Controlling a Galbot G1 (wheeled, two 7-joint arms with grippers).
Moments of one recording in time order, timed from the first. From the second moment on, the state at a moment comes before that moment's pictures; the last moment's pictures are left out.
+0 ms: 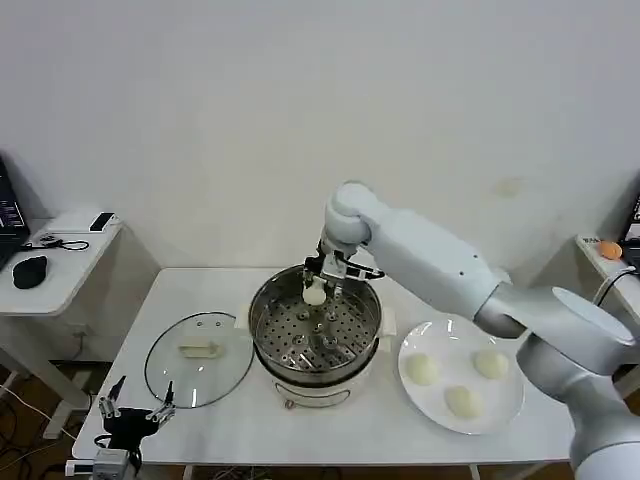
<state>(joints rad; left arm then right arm) 1.64 -1.45 -0.83 -2.01 0.15 0.13 0.11 0.16 1.32 -0.69 1.14 -0.59 0.59 -1.25</state>
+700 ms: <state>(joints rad) 1.64 -1.45 -0.84 -1.99 0.15 0.13 0.11 0.15 1.33 -0.70 1.10 -0.61 0.58 -1.24</state>
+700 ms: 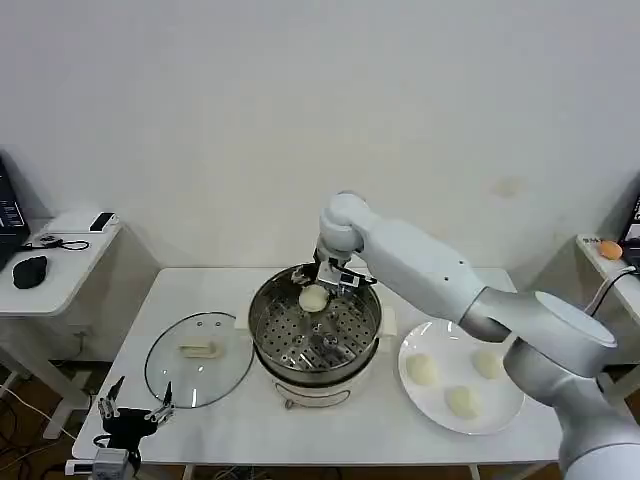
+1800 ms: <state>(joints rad) 1.64 -1.41 -0.80 -2.03 0.14 0.15 0.11 0.25 0.80 -0.62 1.48 -0.07 -0.24 -1.23</state>
